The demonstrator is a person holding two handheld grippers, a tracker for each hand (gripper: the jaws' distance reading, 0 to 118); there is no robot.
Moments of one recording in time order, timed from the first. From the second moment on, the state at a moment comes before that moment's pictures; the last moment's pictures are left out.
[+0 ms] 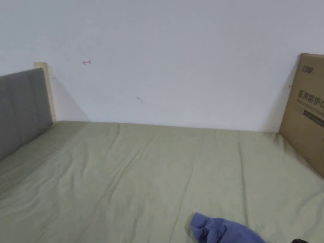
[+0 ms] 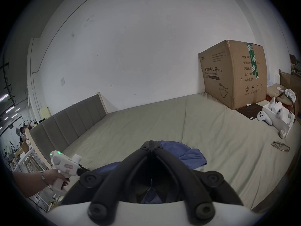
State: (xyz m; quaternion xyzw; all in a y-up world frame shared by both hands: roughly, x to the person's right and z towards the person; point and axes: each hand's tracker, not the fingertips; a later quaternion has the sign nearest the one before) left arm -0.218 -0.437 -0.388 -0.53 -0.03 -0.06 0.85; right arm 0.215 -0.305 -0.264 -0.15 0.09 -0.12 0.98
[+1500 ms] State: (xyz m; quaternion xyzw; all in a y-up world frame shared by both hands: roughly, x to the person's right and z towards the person) left arm -0.222 -0.141 -0.401 -0.13 -0.09 0.01 0.99; right arm 0.319 -0.119 -0.488 -0.30 0.13 -0.14 0.94
